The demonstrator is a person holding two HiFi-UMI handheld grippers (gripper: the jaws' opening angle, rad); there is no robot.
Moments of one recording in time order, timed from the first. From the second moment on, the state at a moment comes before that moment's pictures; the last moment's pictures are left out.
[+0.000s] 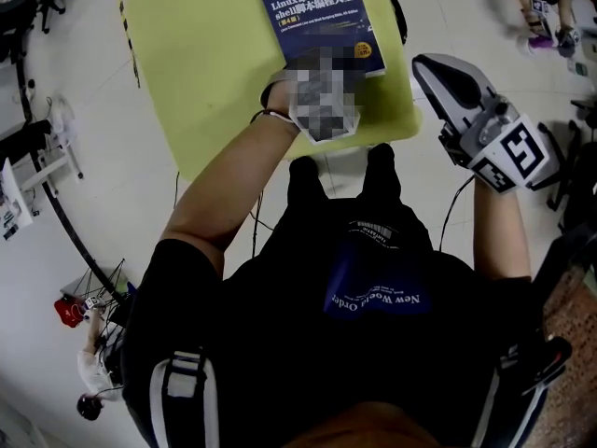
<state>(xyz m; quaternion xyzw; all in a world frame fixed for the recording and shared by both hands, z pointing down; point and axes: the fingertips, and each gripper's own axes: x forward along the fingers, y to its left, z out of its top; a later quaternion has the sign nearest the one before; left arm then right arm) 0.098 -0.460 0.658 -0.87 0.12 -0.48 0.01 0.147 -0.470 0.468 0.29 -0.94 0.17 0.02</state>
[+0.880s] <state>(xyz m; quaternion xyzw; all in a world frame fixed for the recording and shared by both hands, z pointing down) 0.059 -0.464 0.593 -0.96 0.15 -0.18 -0.15 0.109 -0.480 0.465 0.26 -0.95 0.16 0.04</state>
